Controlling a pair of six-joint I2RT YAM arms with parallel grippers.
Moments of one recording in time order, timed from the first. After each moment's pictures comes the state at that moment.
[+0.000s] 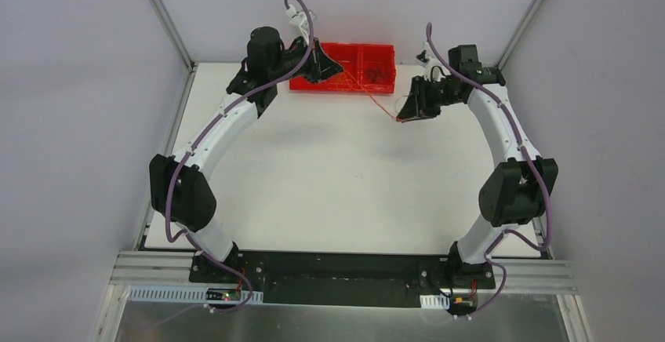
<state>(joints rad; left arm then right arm) -0.40 1.65 1.56 0.00 0.64 -0.41 0.13 1.71 1.66 -1.01 -0.71 0.01</state>
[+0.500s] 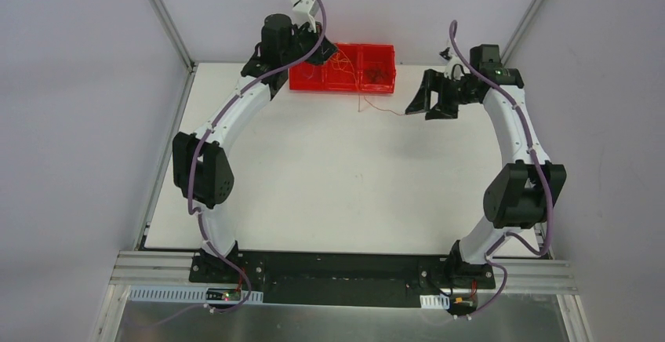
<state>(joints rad) -0.38 1.85 1.76 -0.04 0.36 -0.28 0.03 1.69 1.65 -1.02 -0.68 0.05</state>
